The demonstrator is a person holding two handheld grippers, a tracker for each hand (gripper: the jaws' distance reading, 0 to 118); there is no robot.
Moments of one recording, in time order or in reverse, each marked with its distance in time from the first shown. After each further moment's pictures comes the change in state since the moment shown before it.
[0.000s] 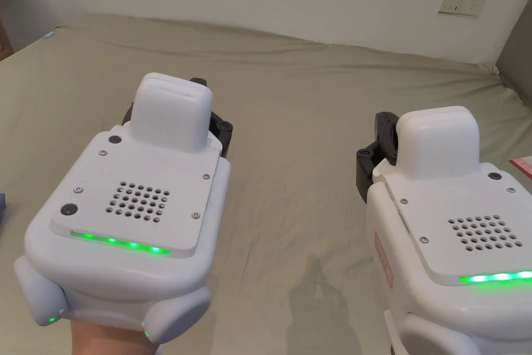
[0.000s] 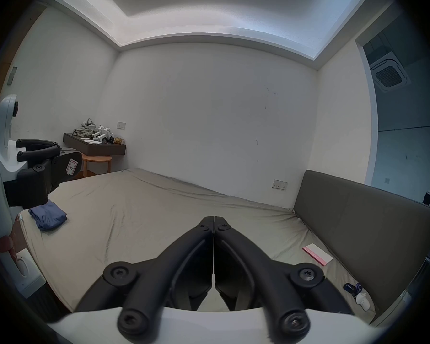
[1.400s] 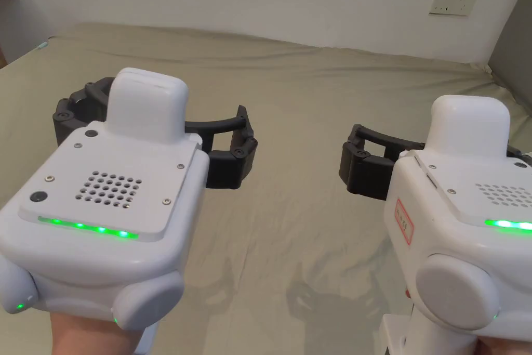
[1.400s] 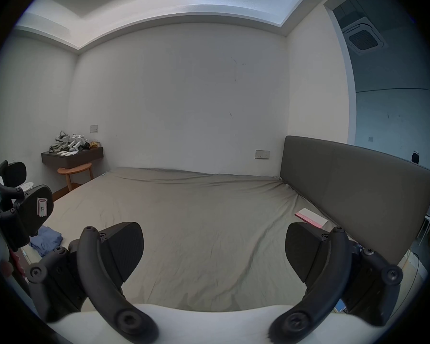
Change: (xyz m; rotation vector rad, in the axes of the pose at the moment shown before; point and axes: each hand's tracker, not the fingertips) left arm -0.010 0.009 -0.009 -0.032 -0.031 0.033; right arm 0.025 0.009 -0.012 -0.156 -0.122 -0.190
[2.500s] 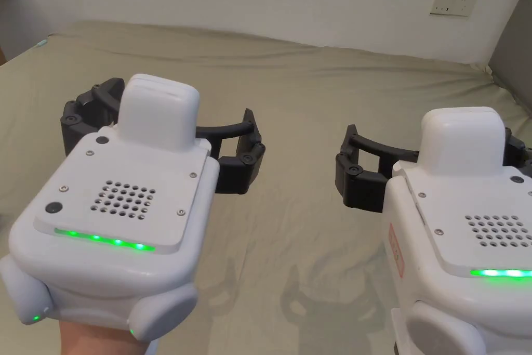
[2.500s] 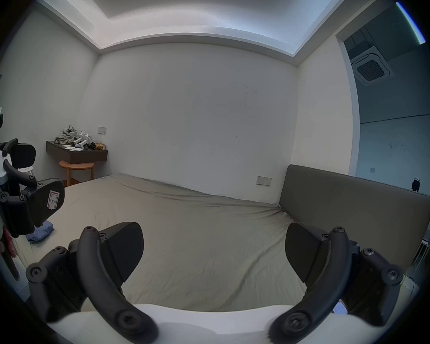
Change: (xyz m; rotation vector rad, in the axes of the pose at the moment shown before) left arm 0.007 -0.004 0.001 0.019 0.012 -0.020; right arm -0.007 -0.012 0.008 0.156 0.010 0.123
